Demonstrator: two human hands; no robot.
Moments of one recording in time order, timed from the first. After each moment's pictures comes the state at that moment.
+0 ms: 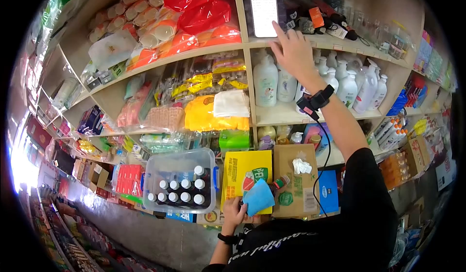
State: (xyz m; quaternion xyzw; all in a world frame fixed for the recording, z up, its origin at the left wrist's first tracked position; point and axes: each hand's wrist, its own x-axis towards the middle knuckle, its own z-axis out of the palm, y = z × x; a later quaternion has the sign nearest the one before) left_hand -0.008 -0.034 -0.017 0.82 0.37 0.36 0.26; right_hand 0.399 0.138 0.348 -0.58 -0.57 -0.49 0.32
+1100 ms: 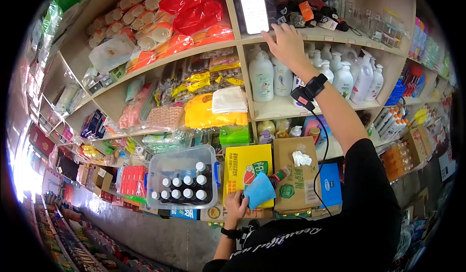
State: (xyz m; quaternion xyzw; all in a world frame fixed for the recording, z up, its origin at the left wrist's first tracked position) left_hand -0.003 -0.035 -0.015 0.81 0.36 0.39 0.25; right_hand 0.405 0.147 0.350 -0.61 -0.55 -0.43 0.38
